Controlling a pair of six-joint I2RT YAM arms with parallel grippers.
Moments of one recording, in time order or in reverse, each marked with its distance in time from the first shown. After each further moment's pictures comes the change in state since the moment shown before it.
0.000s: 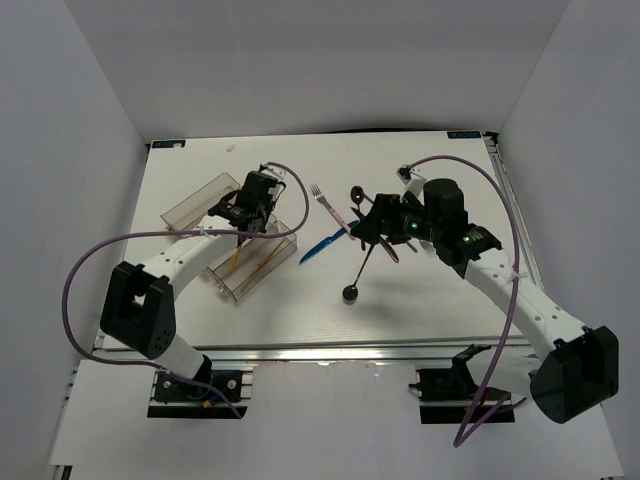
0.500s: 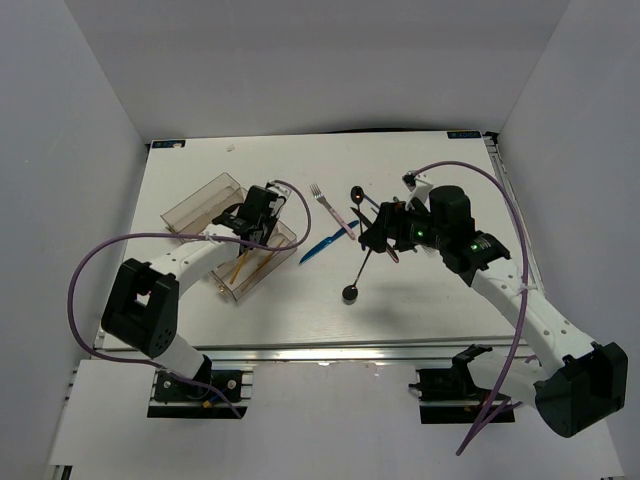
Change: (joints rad) left arm -0.001 0.024 -0.130 0.061 0.106 0.069; right arm -0.006 -0.084 -0.033 -0.092 0.057 -0.100
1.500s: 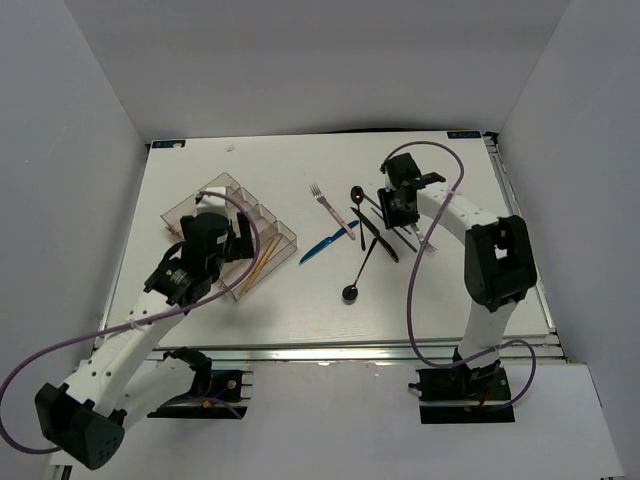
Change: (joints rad) left arm -0.001 -0.631 -0.174 -0.114 -0.104 -0.409; right arm -0.074 0.754 0.478 -0.307 0.462 -0.276
